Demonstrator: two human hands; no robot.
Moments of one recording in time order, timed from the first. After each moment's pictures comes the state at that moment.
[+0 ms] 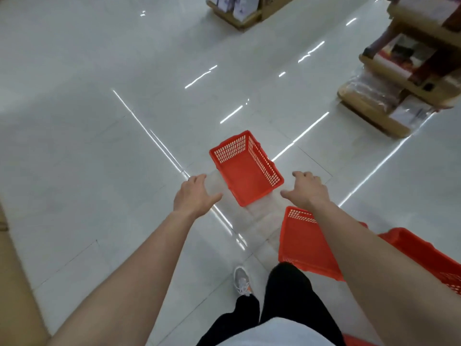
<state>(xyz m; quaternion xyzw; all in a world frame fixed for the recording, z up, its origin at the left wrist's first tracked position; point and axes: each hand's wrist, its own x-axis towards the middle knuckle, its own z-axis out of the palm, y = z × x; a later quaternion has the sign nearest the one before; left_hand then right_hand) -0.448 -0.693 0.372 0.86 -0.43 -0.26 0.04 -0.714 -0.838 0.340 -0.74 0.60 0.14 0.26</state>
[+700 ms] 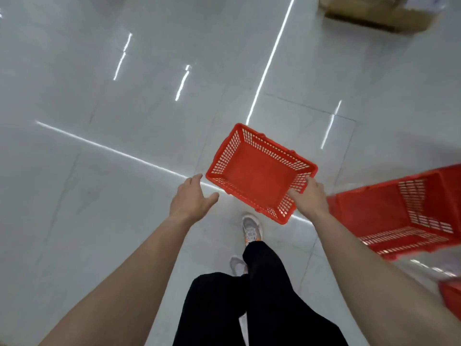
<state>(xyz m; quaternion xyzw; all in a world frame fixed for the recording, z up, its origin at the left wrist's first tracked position) -0.201 -0.994 0.143 0.75 -0.57 -0.33 -0.10 -0.513 -0.973 0.091 -0.37 0.81 -0.03 0.45</state>
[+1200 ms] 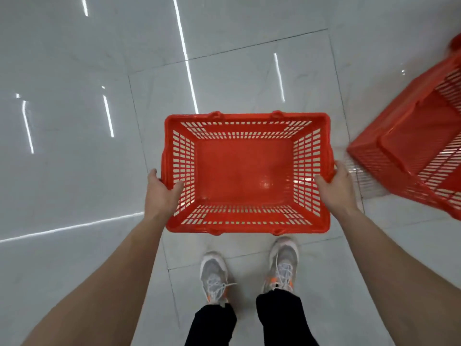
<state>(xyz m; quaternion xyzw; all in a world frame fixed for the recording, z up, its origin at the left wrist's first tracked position) -0.189 -1.147 -0.254 0.72 -0.56 -0.40 -0.05 -0.527 -0.925 -0.255 -0.10 0.91 -0.20 0.35</state>
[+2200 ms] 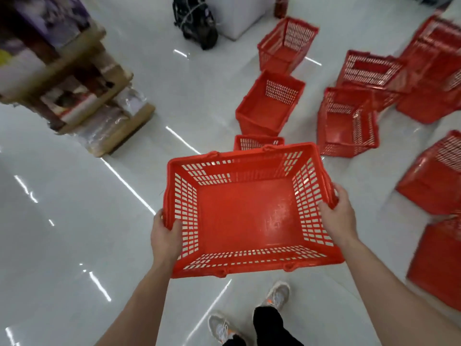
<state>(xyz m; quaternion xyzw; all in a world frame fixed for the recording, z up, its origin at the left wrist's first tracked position) -0.449 -0.987 0.275 0.48 -0.75 -0.46 0.03 -0.605 -0.620 0.260 0.14 0.87 -0.47 0.08</state>
